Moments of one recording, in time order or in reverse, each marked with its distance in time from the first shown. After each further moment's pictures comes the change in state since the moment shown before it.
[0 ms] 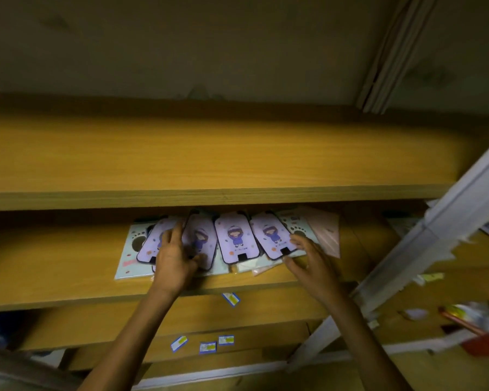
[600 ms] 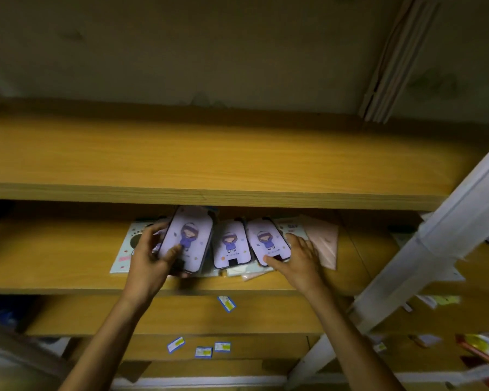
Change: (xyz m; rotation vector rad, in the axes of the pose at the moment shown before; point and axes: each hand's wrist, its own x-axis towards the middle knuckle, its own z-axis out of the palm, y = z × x) left_hand -0.030 0.014 -0.022 -0.662 0.071 -0.080; right_hand 0.040 0.007 0.002 -0.317 -0.049 0.081
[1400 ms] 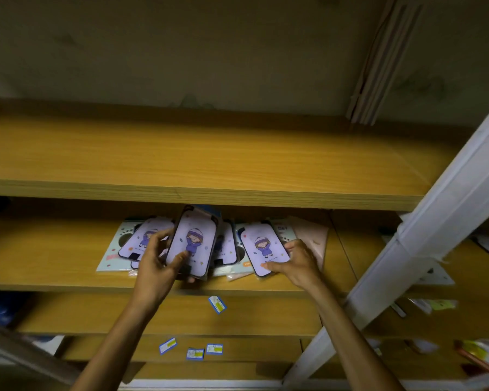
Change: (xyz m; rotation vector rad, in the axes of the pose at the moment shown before) left_hand -0.023 0.006 0.046 0.017 0.031 -0.020; right_hand 0.009 0.028 -0.016 0.326 -0.165 0.186
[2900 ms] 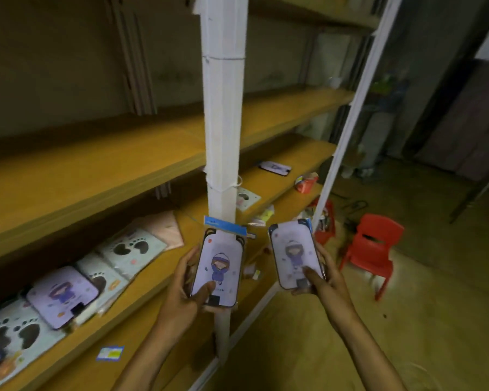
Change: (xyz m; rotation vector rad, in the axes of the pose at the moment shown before) left_hand -0.114 0.041 0.152 -0.195 -1.042 0.027; right_hand -0.313 0.115 -0.089 0.705 0.875 0.059
